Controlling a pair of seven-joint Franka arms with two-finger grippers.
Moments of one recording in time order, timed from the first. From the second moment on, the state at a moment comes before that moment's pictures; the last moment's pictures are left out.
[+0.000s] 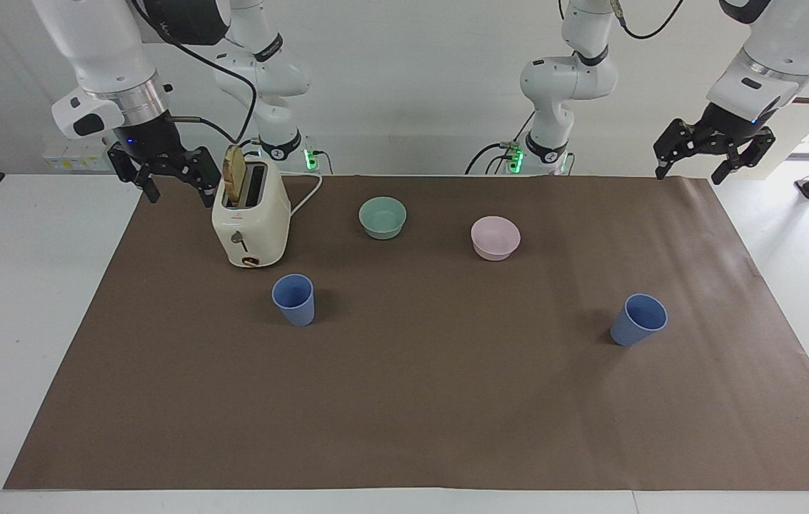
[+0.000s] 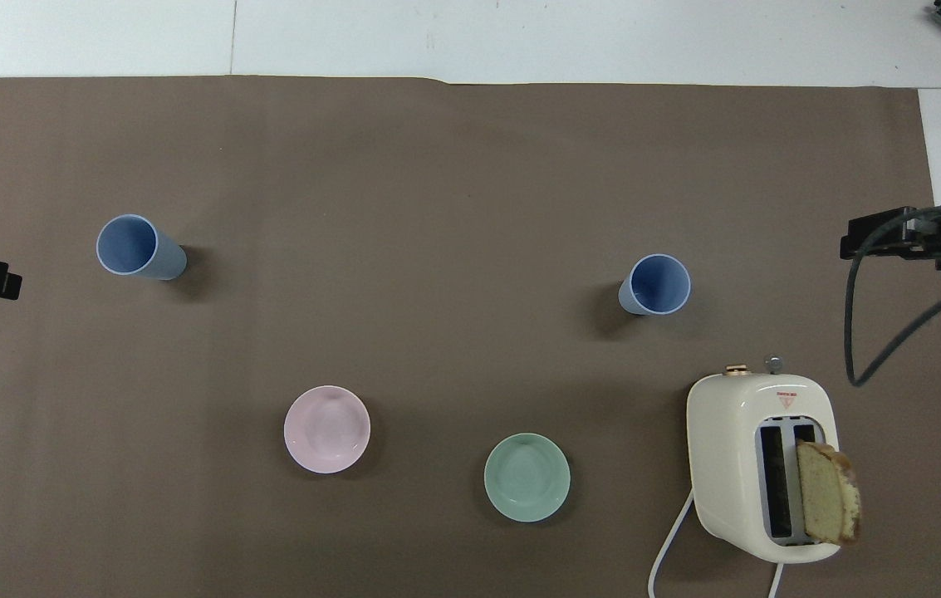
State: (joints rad) left arm -0.02 -0.03 -0.01 -1.50 -0.02 1.48 0.15; right arm -0.05 -0.01 0.05 -1.59 0.00 1.66 0.13
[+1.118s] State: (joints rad) left arm -0.02 -0.03 -0.01 -1.50 -0.02 1.48 0.15; right arm -0.05 -0.01 0.05 -1.59 0.00 1.66 0.13
